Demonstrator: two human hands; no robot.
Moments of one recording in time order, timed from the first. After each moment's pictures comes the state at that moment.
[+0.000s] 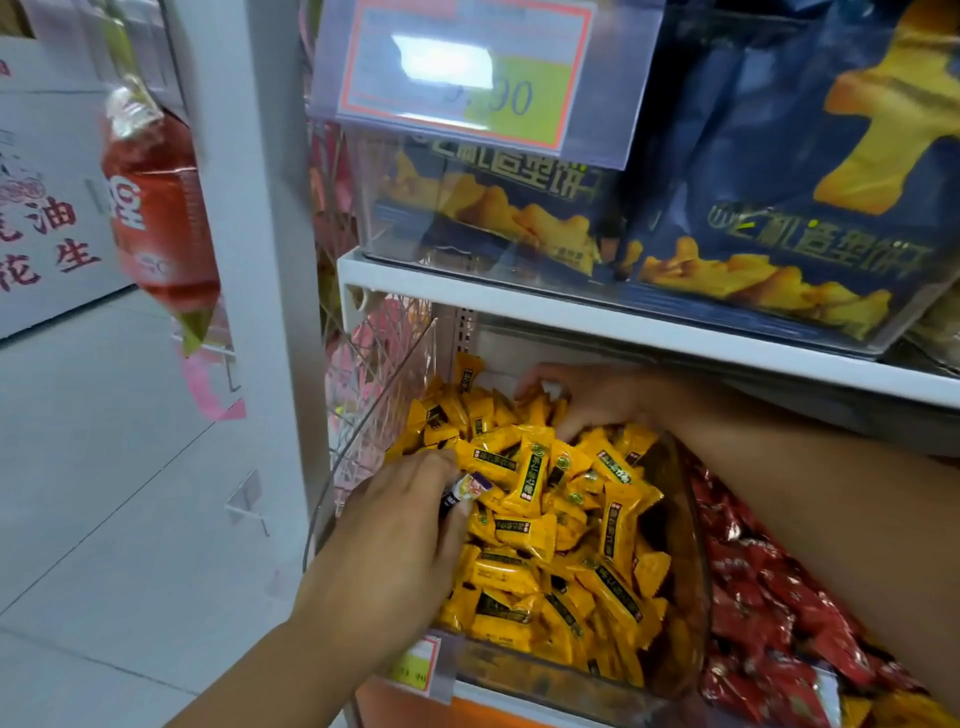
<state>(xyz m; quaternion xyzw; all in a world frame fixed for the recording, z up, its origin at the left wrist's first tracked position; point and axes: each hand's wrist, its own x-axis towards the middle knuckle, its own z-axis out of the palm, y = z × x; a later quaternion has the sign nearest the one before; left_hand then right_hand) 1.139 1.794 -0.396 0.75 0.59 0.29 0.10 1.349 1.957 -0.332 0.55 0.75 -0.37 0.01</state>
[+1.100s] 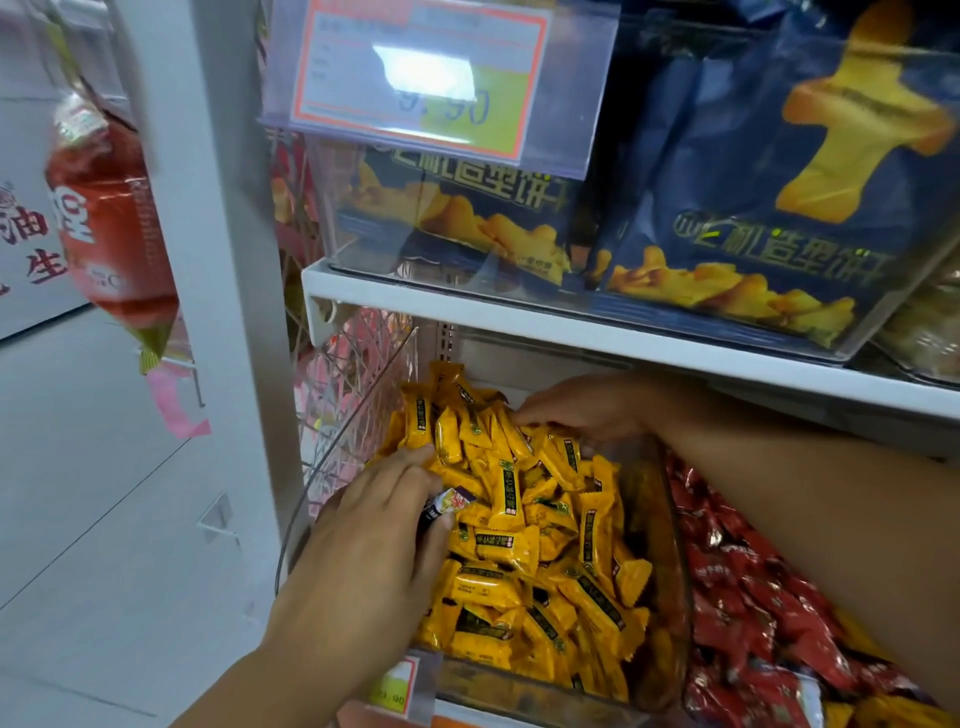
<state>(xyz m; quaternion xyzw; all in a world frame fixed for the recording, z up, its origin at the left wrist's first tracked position) 1.138 1.797 -0.405 0.76 0.57 0.32 0.05 1.352 1.963 -0.340 0.59 0.67 -0.44 0.03</state>
